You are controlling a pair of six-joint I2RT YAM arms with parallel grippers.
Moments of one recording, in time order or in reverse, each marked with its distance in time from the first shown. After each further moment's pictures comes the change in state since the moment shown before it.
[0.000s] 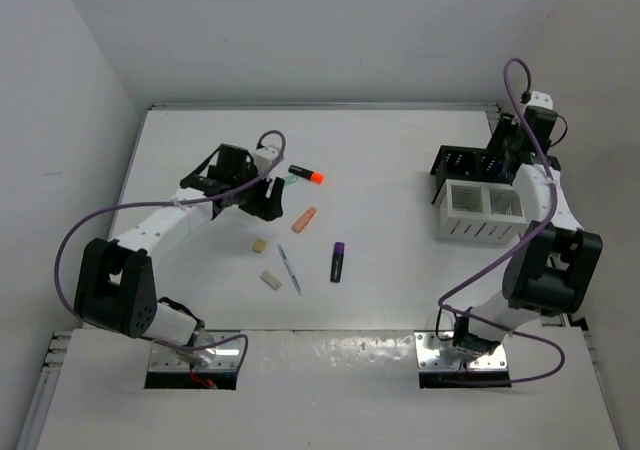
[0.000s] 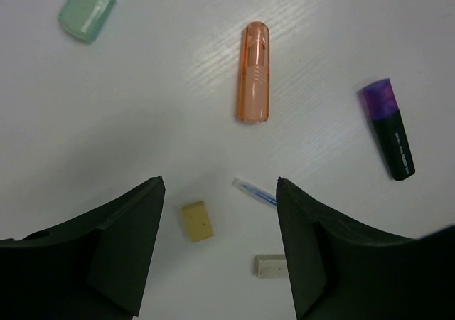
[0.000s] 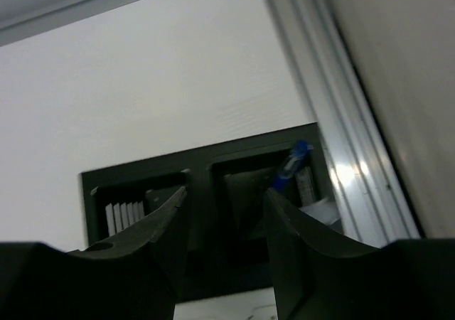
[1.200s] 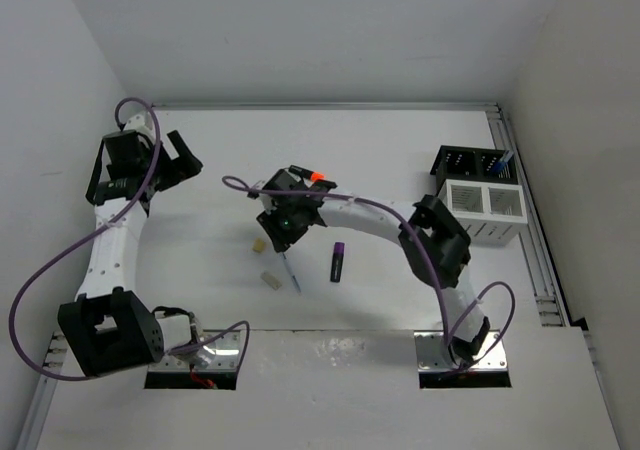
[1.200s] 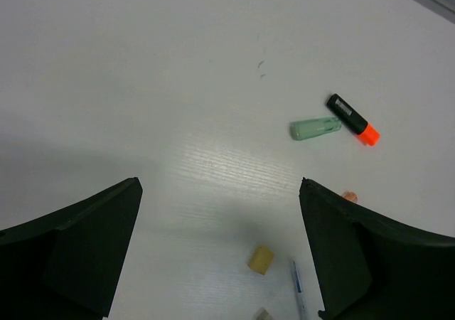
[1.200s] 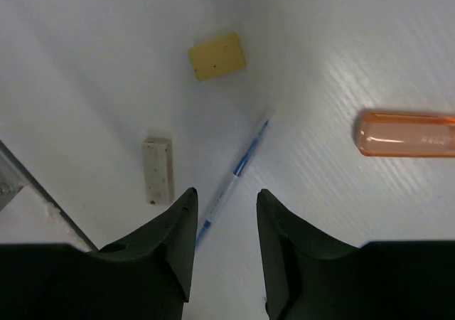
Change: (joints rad) left arm 0.539 -0.196 0.074 -0.025 -0.094 -0.382; right arm 1.216 0.454 0.387 -0.430 -0.181 0.069
